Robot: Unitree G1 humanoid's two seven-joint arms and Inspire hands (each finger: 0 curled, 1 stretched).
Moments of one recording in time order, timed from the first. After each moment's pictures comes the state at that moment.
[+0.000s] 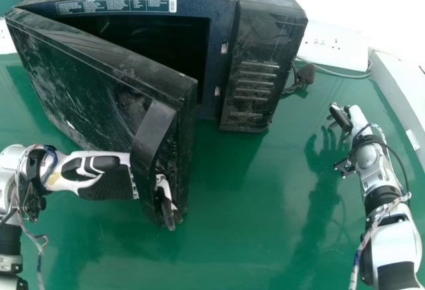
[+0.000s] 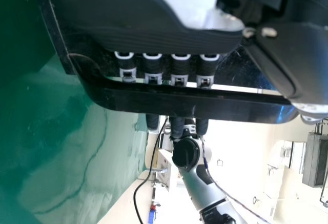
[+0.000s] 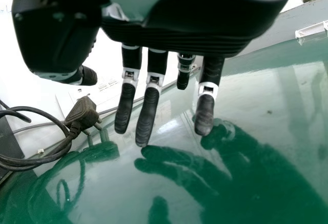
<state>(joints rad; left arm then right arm) -0.75 0.61 0.09 0.18 -0.50 0.33 -1.56 -1.13 -0.71 0.11 1.31 -0.37 -0.06 -0.04</state>
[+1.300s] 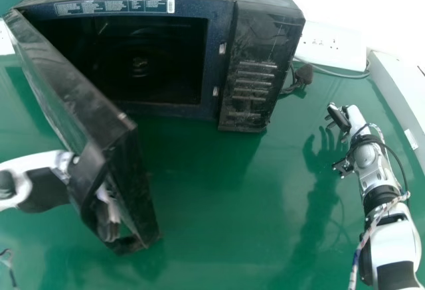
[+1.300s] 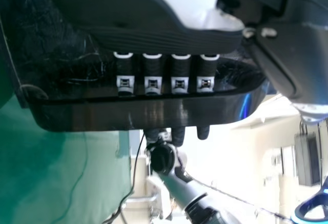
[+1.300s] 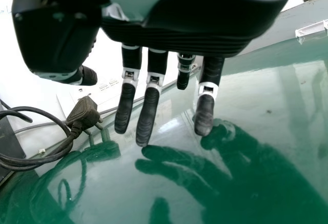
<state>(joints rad) -0.45 0.72 0.47 -0.22 -0.76 0.43 -1.42 -1.14 -0.70 0.11 1.32 -0.37 -0.06 -0.04</state>
